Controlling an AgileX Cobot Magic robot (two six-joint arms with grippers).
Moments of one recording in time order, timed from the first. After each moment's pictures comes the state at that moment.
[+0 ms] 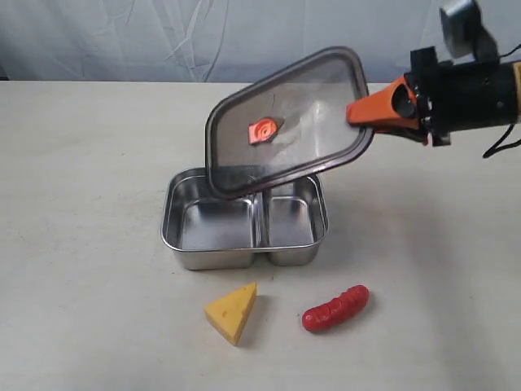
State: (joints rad) left arm 0.02 0.00 -0.02 -0.54 0.53 0.15; right arm 0.06 1.66 -0.96 -1.75 -1.21 2.08
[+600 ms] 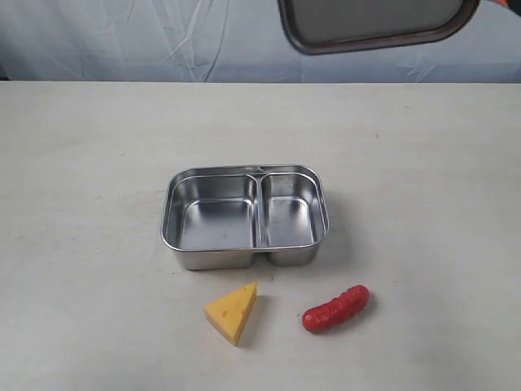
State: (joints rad) left arm 0.02 0.00 -0.02 -0.54 0.53 0.15; right arm -0.03 1.13 -0.96 -1.76 -0.94 1.72
